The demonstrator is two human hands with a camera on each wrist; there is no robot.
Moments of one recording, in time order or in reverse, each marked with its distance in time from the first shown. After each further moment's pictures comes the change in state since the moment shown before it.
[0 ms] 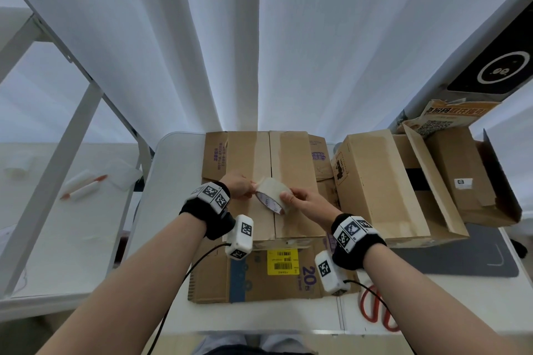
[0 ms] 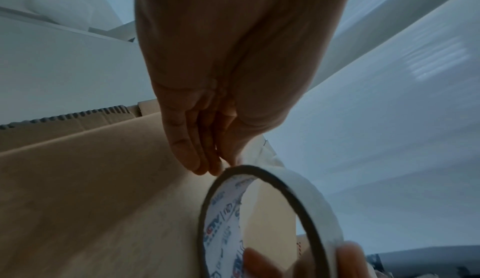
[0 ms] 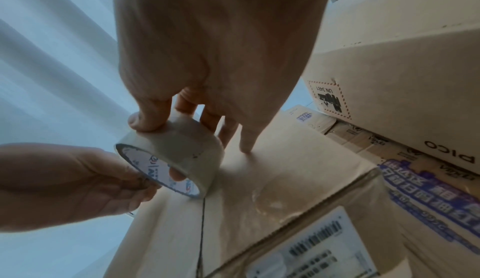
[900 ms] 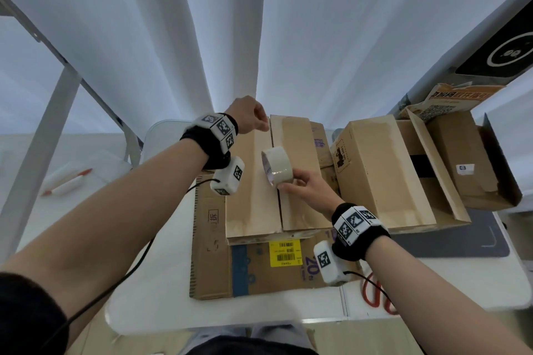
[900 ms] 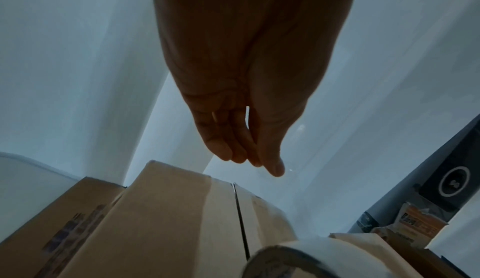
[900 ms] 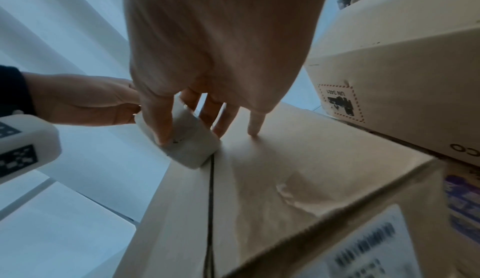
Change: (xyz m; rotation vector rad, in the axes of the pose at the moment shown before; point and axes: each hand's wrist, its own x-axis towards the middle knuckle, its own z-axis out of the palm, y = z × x) left_hand 0.042 0.091 -0.061 0.429 0.106 0.511; right_hand 0.018 -0.004 0.006 0.025 0.122 -0.083
